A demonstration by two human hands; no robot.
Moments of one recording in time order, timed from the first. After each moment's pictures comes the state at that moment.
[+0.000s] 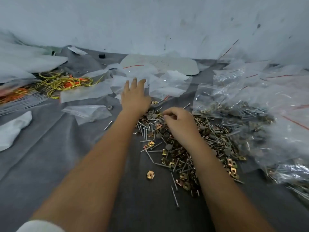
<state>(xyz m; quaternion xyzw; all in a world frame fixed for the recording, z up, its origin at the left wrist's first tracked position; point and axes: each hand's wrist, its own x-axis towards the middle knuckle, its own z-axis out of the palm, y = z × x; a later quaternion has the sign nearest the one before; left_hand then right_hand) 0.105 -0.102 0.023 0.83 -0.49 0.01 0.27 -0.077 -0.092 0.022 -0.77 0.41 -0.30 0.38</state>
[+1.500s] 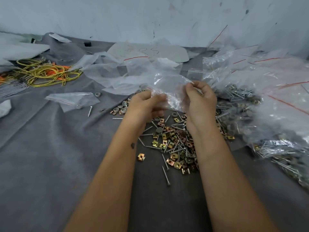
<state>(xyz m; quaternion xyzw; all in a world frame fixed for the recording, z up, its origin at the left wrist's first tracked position) 0.016 -0.037 0.017 0.50 -0.37 -0.44 0.65 -0.109 -0.095 0.032 -0.43 0.34 -0.58 0.60</state>
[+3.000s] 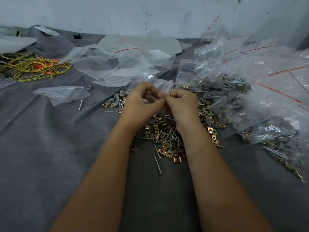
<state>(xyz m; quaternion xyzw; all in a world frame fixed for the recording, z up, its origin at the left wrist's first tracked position) -0.002 -0.019 0.010 0.60 -0.51 -0.23 0.57 -0.113 -0.077 0.014 -0.56 0.44 -0.45 0.54</state>
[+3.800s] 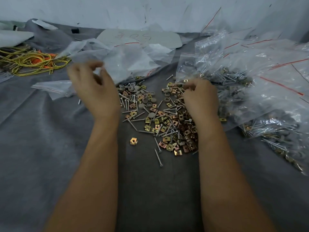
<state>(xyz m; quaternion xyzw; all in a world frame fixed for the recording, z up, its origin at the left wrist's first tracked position) 0.042 -0.012 0.011 0.62 -0.34 0.24 0.67 -0.147 -0.091 0.021 -0.72 0.57 -0.34 0.19</state>
